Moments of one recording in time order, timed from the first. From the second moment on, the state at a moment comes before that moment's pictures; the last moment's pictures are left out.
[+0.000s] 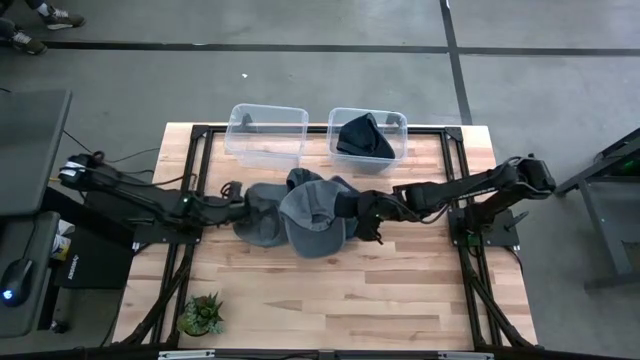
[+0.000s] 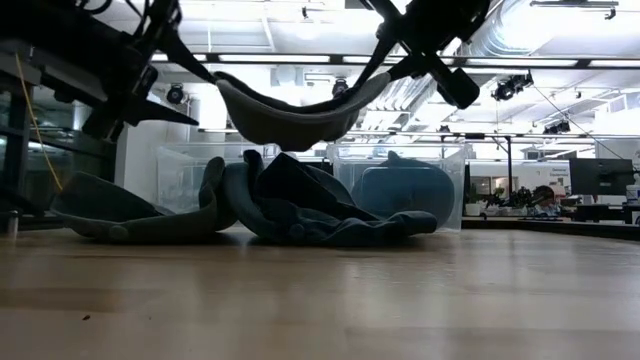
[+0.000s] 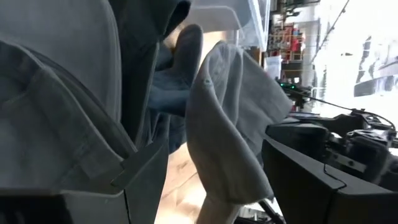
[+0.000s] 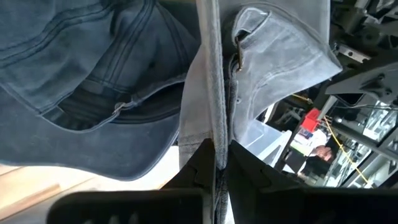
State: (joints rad) left arm -0.25 0.85 0.38 0.11 -0.54 -1.73; right arm 0.13 1.48 1.05 -0.26 0.36 -1.62
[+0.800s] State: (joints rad) left arm -0.10 1.15 0.59 0.13 -0.16 -1.73; right arm 0.13 1.48 1.05 -0.27 0.31 -1.65
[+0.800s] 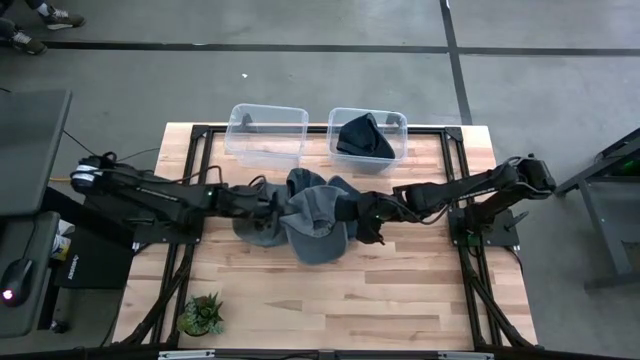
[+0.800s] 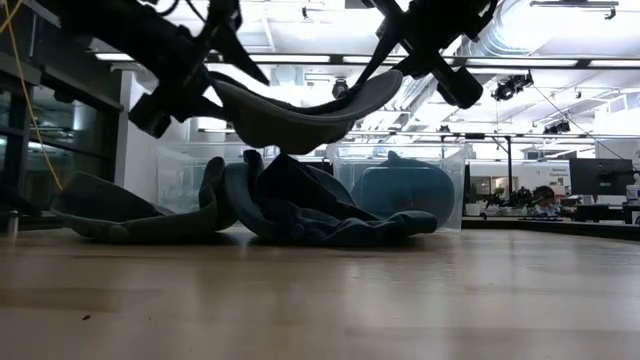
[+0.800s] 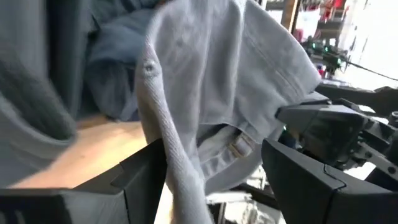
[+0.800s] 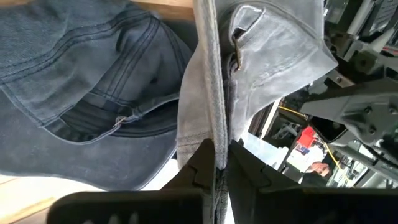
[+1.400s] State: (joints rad) left arm -0.01 1.15 0.60 0.11 0.08 -1.77; right arm 0.13 1.48 1.05 -0.30 0.35 -1.60
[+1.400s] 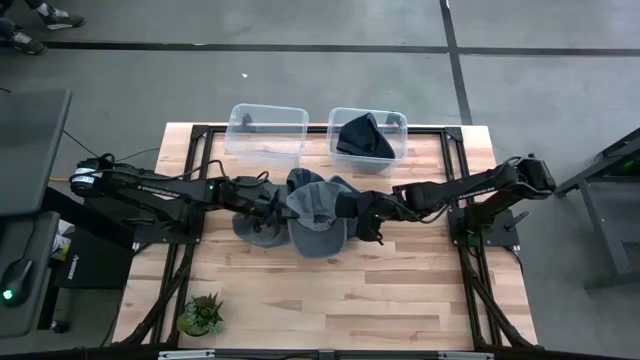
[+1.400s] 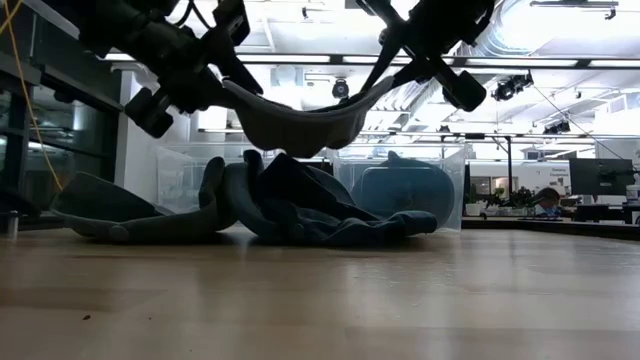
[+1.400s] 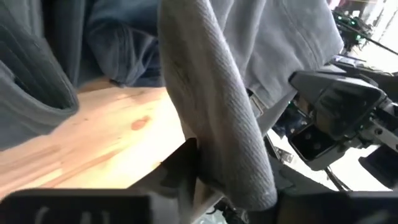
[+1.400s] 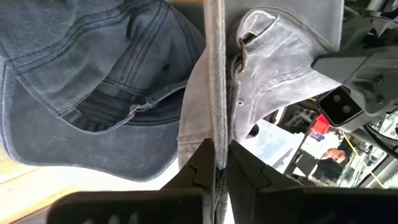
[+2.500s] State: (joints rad) left arm -0.01 1.15 0.60 0.07 0.06 -1.67; right arm 0.13 1.43 1.05 -0.28 0.35 -1.30
